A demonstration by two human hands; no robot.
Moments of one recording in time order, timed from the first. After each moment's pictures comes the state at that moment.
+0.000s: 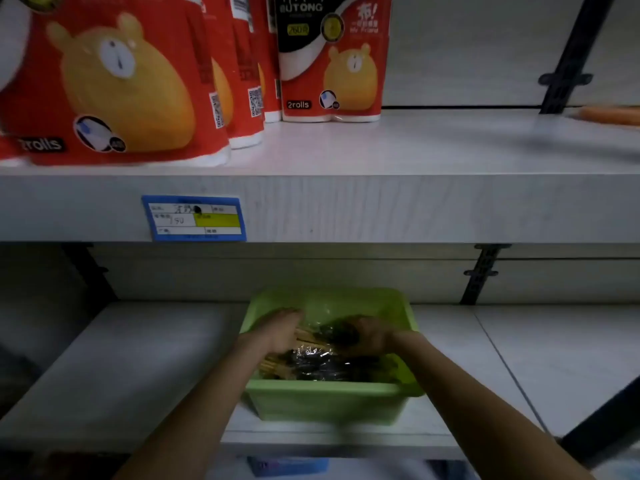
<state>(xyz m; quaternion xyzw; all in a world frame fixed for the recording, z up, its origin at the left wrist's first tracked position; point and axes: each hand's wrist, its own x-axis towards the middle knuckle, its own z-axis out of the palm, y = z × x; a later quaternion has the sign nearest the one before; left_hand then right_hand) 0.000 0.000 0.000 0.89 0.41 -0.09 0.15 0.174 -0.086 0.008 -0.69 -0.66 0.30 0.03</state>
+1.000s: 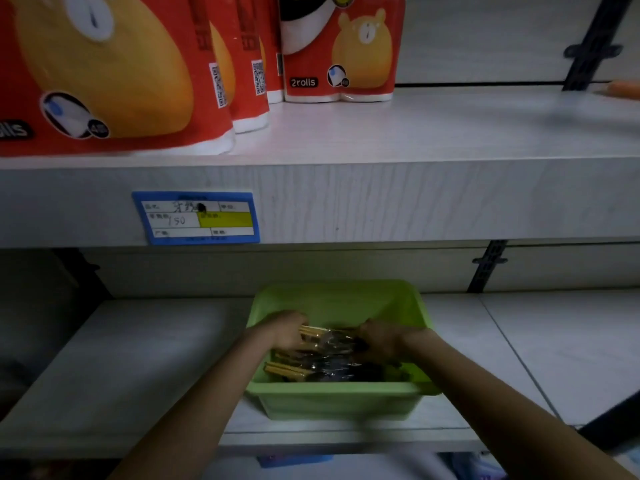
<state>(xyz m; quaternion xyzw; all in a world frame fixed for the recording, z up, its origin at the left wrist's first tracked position) 0.002 0.022 -0.020 0.88 0.40 -0.14 0.23 0.169 -0.085 0.003 -0.67 -0.69 0.28 -0.07</state>
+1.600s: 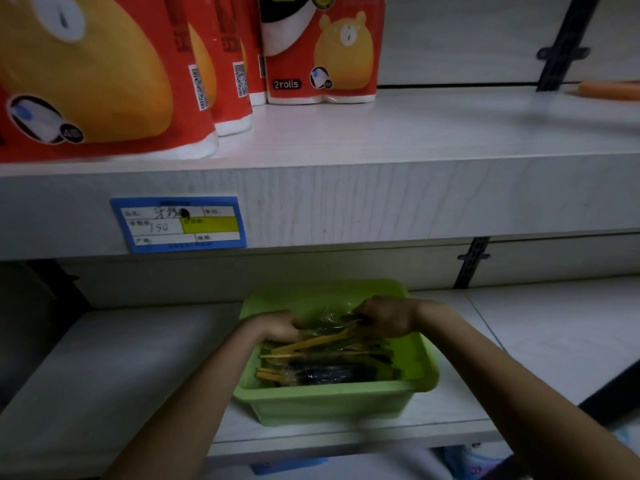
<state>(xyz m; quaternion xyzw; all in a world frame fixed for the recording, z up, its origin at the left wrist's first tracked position) 0.006 0.036 -0.009 0.84 0.39 -0.21 0.33 0.179 -0.094 0.059 -0.66 -0.70 0.29 -0.07</state>
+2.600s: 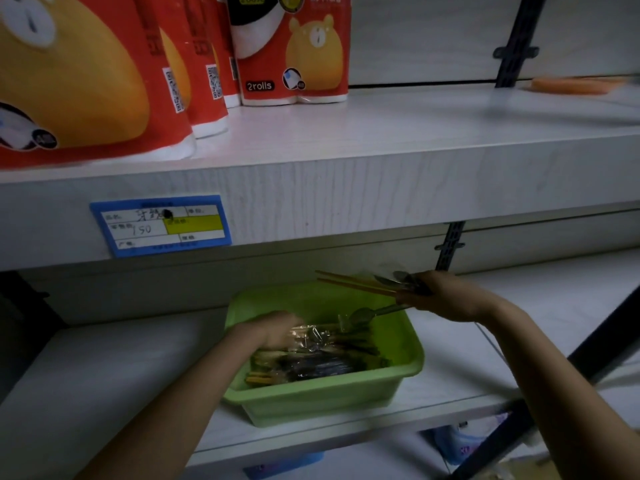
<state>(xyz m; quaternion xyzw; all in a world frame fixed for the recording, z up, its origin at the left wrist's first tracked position) 0.017 0.021 -0.011 0.92 0.29 -0.20 0.17 0.226 -0.168 0.086 -0.77 -0.57 0.23 0.17</state>
